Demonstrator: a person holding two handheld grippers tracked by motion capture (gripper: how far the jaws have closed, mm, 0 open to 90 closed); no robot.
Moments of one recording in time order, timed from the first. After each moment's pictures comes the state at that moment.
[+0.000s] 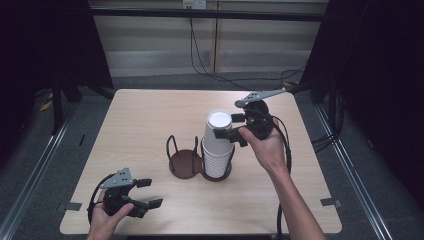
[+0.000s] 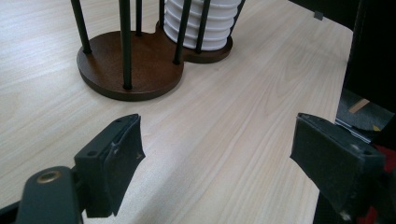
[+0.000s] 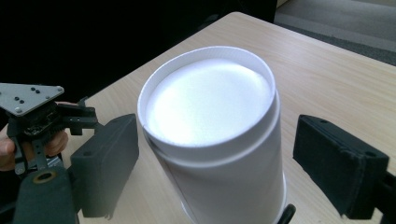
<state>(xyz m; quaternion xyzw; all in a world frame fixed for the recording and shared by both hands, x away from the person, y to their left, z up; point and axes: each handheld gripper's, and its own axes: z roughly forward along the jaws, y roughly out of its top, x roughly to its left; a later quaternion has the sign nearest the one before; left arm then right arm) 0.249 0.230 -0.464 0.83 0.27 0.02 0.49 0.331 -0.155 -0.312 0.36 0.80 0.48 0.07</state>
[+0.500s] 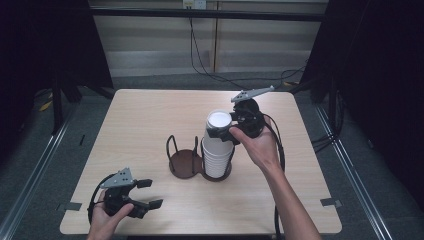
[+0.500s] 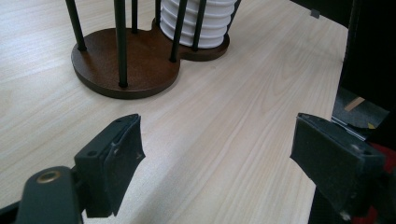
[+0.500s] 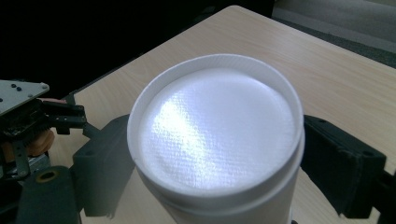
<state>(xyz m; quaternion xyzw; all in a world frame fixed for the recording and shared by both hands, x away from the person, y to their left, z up) 0.249 0.229 -0.464 0.83 0.27 0.01 0.49 0.341 -0.137 -0.315 0.36 0.81 0.46 0.08</state>
